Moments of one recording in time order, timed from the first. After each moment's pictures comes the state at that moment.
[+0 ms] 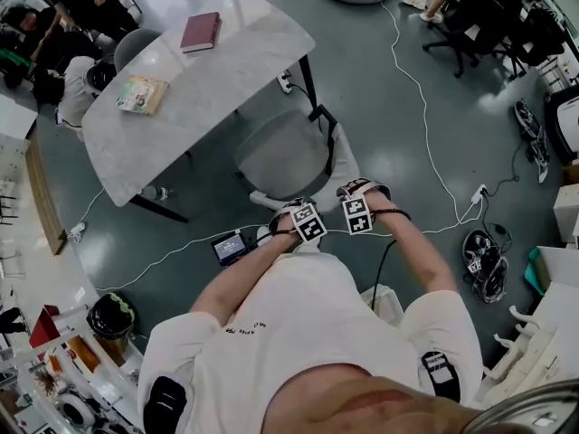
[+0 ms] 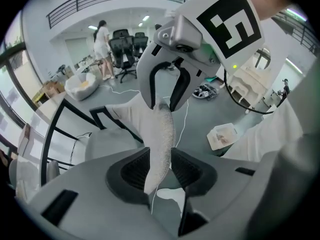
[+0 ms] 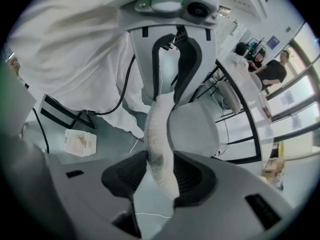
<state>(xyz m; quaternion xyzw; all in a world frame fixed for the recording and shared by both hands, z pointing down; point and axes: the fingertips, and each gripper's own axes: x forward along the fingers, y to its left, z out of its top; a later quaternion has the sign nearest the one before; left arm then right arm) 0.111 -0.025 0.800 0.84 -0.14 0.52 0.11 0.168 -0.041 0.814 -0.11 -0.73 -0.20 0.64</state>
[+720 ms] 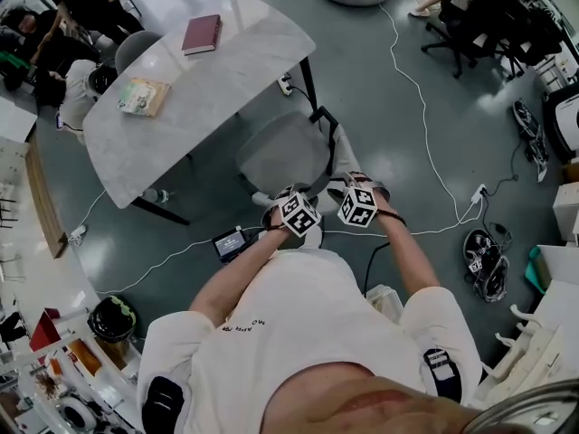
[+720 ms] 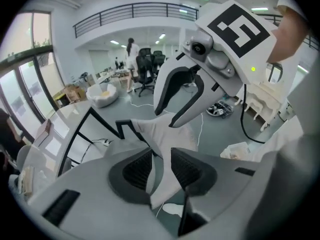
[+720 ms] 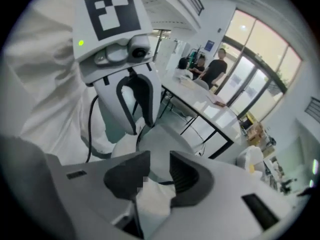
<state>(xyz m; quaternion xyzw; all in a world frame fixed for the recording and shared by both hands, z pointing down) 0.079 -0.076 0.740 0.86 -0.24 0.44 0.11 0.107 -0.093 0.730 0.12 -0.85 -0.10 0.51</state>
